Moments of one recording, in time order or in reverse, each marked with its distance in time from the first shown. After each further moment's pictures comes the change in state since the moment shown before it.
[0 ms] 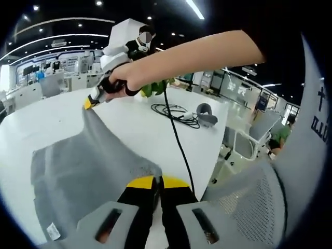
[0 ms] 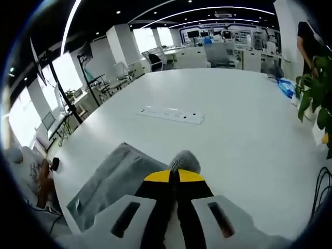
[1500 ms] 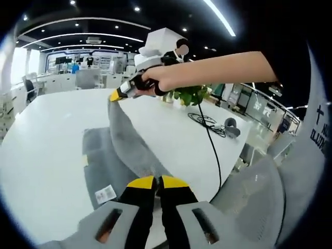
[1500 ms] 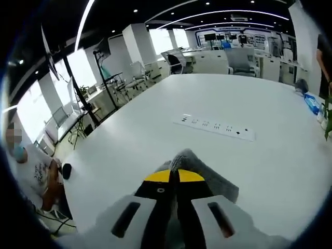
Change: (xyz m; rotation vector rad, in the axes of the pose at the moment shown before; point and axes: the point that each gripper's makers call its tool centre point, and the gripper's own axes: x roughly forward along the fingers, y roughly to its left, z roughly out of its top) left arm -0.116 0.098 -0.049 -0.162 -0.065 0.216; right arm 0.063 0.138 0.033 -0.064 -0.008 0.107
